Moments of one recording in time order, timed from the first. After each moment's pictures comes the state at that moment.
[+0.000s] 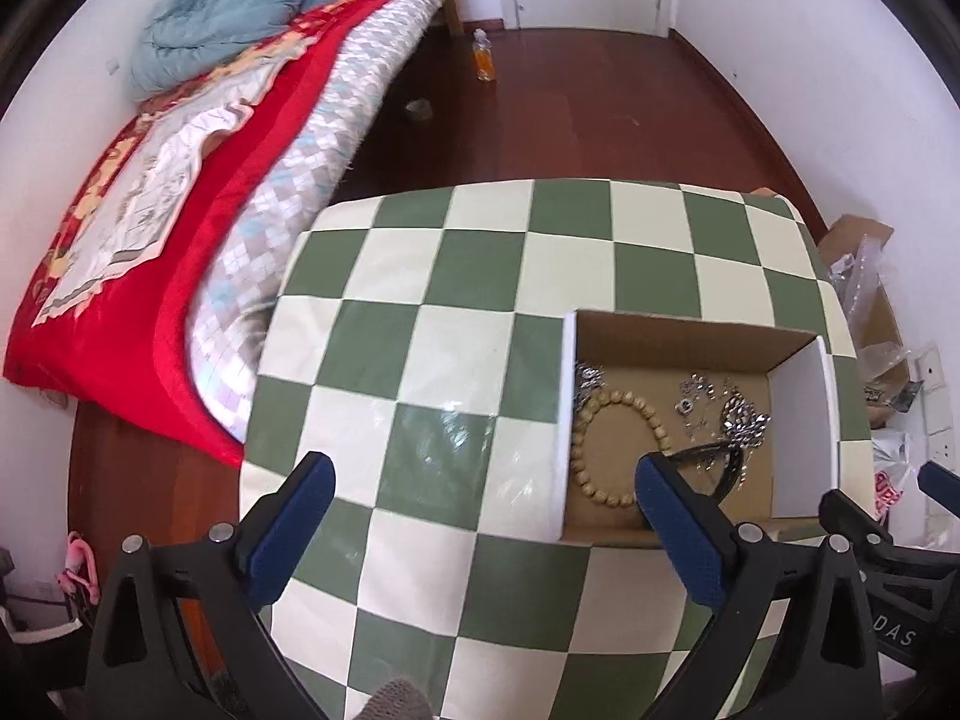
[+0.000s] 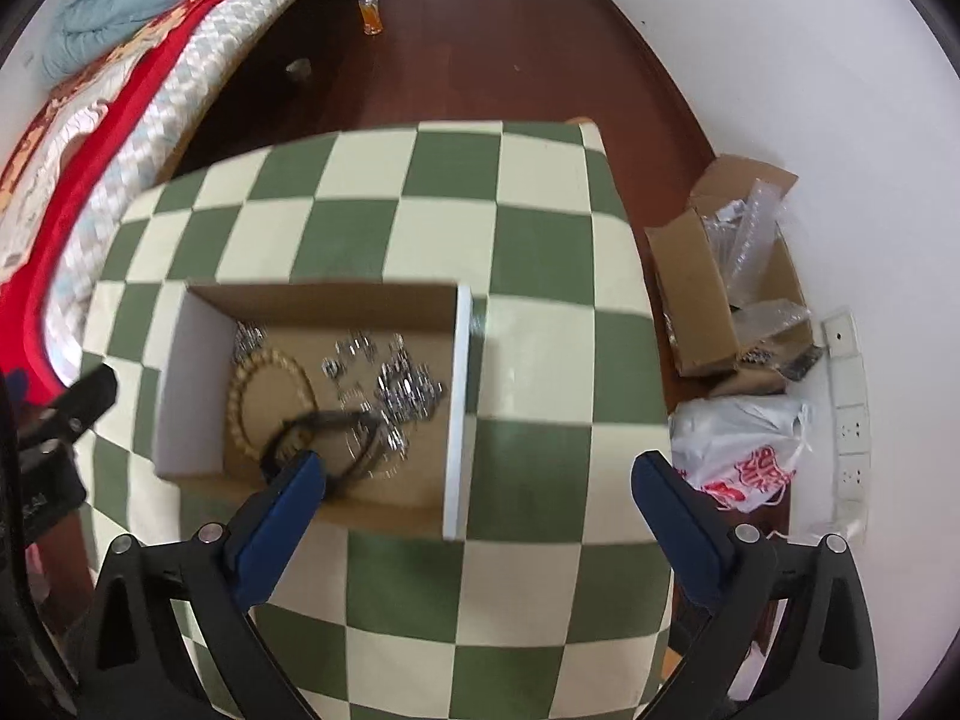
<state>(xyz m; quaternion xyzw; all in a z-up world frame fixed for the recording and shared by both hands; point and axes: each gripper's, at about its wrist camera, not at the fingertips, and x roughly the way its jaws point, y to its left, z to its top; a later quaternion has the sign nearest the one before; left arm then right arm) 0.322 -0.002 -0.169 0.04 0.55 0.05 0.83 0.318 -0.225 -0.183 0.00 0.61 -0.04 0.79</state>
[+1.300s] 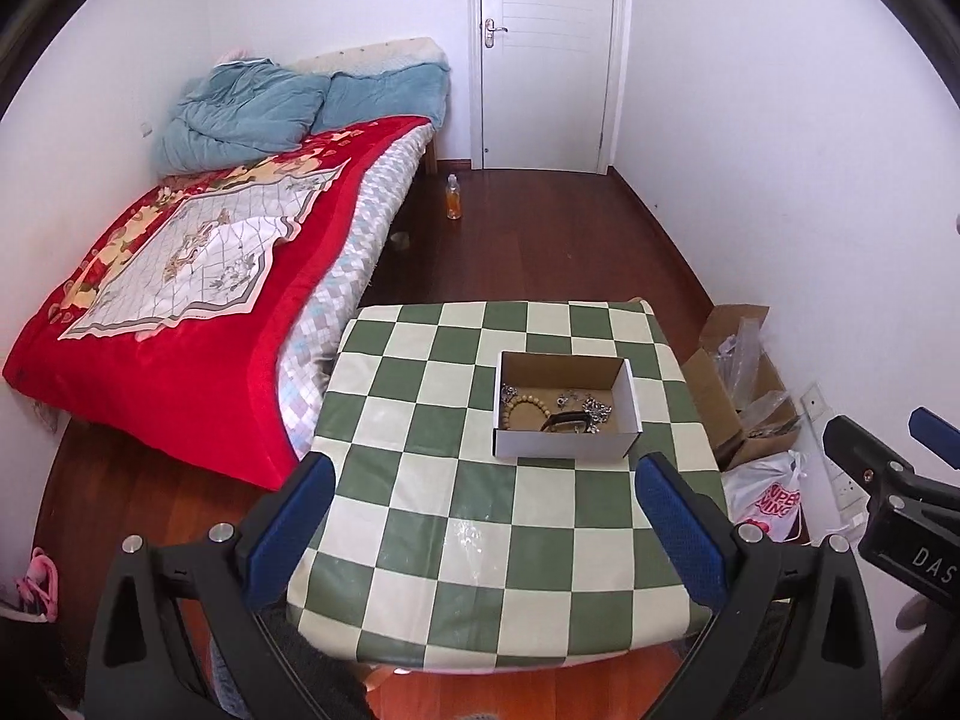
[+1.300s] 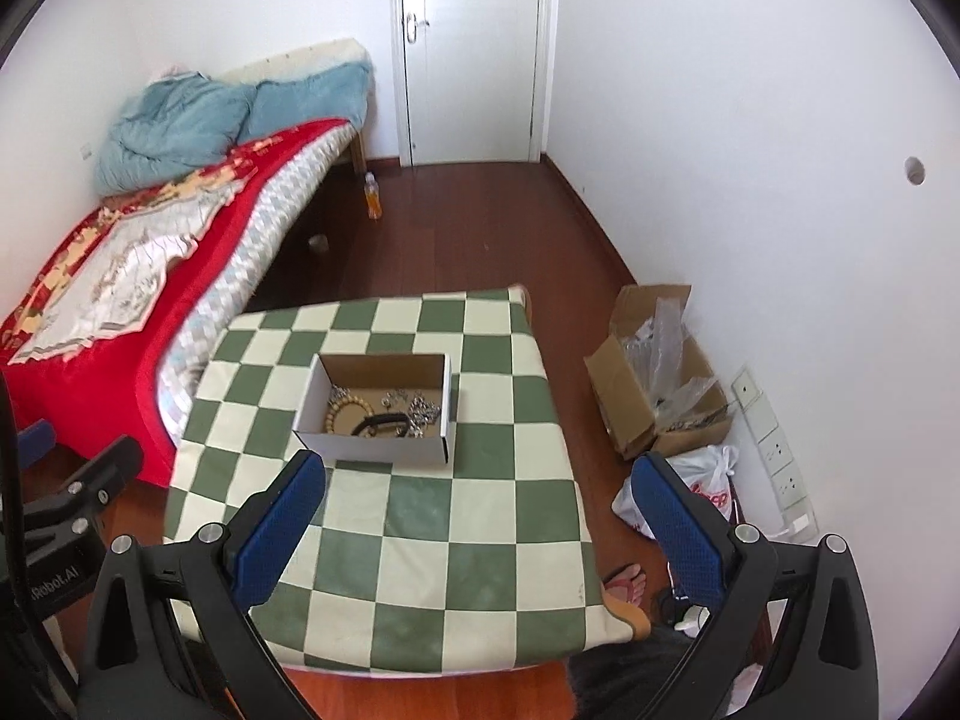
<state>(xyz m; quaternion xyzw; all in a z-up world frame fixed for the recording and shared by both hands) 0.095 0.001 0.018 0.00 0.40 -0.01 0.92 0.065 -0.225 0.038 0.01 0.39 -0.06 0.92</state>
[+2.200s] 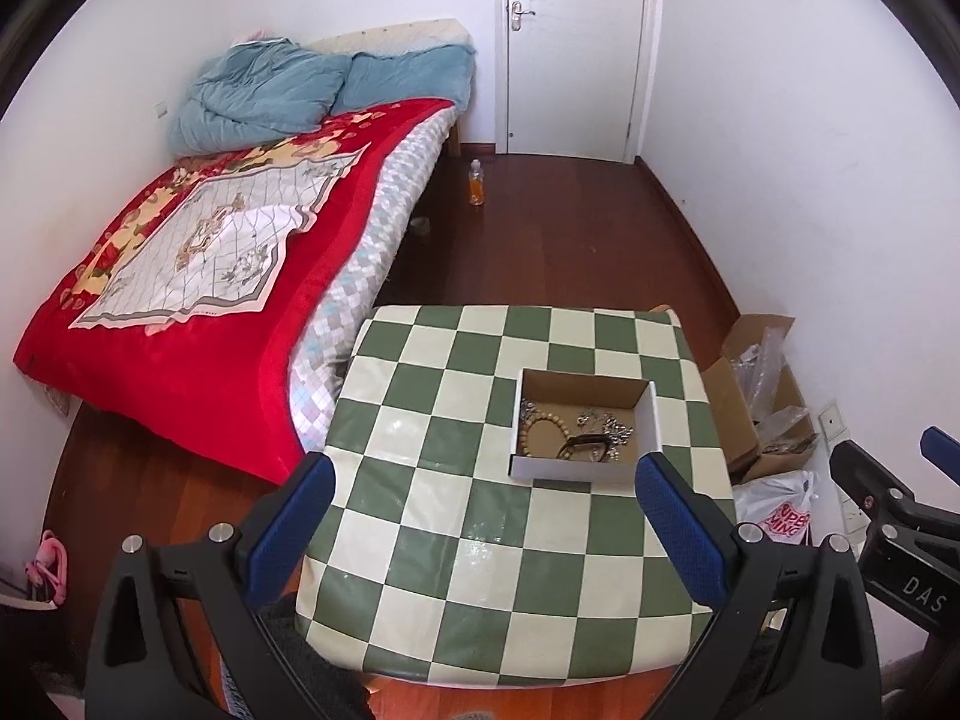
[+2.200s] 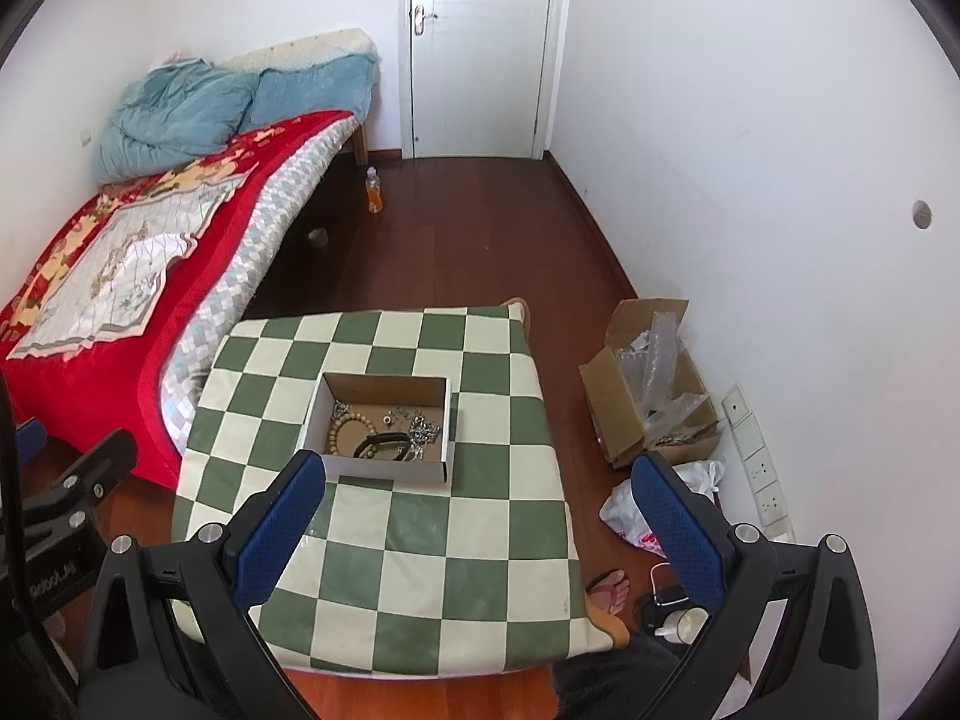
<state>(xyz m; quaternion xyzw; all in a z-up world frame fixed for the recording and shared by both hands) 0.145 0.004 0.023 -0.01 0.43 0.02 0.90 0.109 -0.219 0.066 -0.01 0.42 -0.06 0.90</state>
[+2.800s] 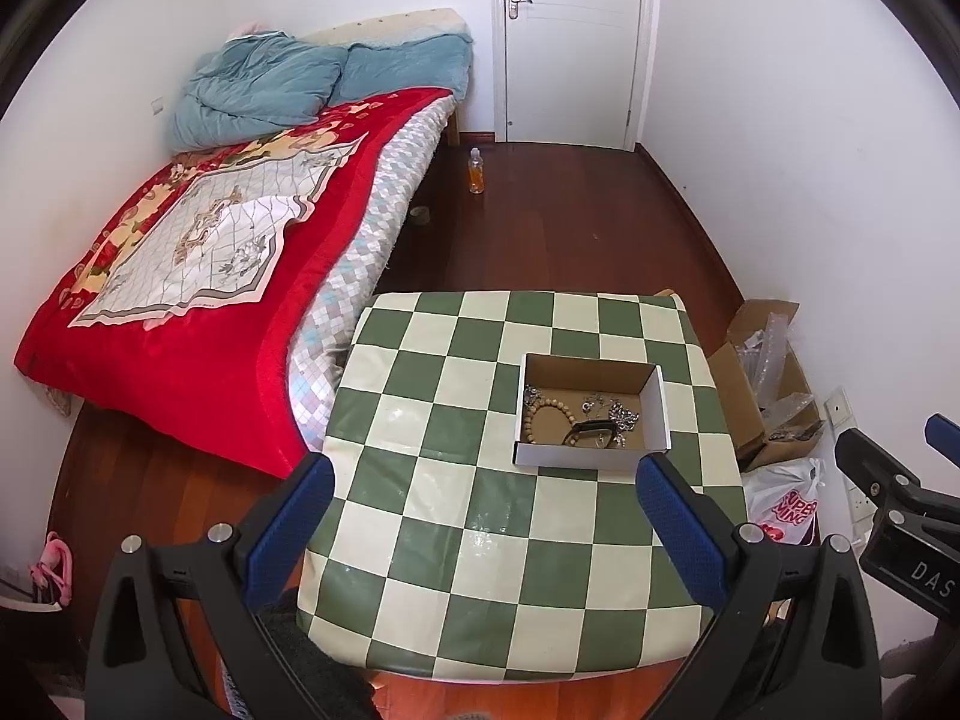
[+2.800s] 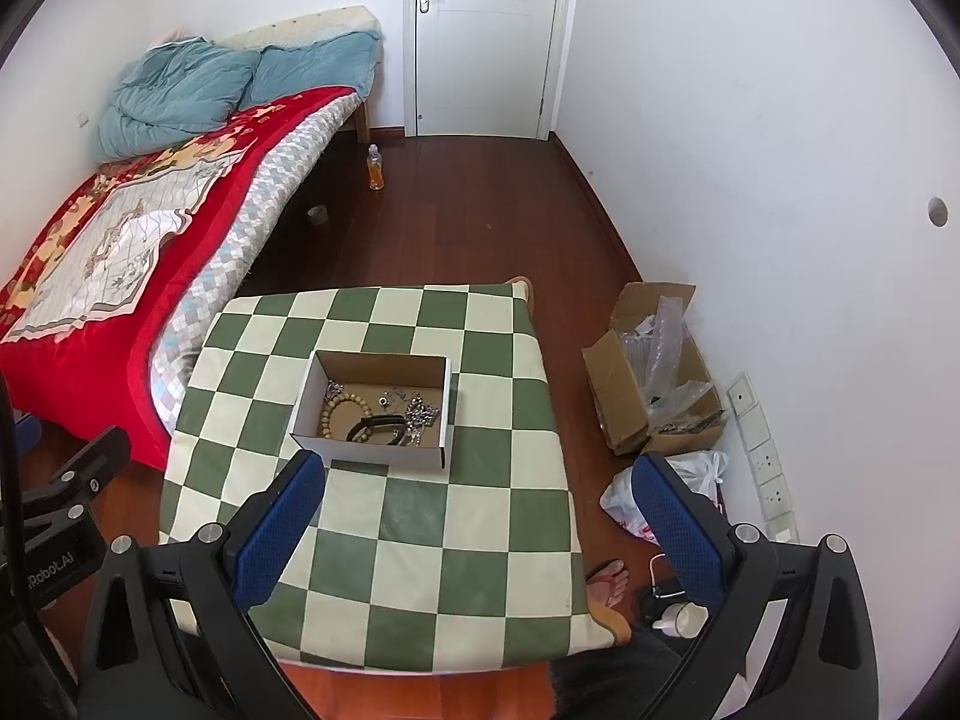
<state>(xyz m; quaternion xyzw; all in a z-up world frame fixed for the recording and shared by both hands) 0.147 0.002 0.014 0.00 0.44 0.02 0.90 0.122 -0.217 0.044 -0.01 0.44 -0.06 0.90</state>
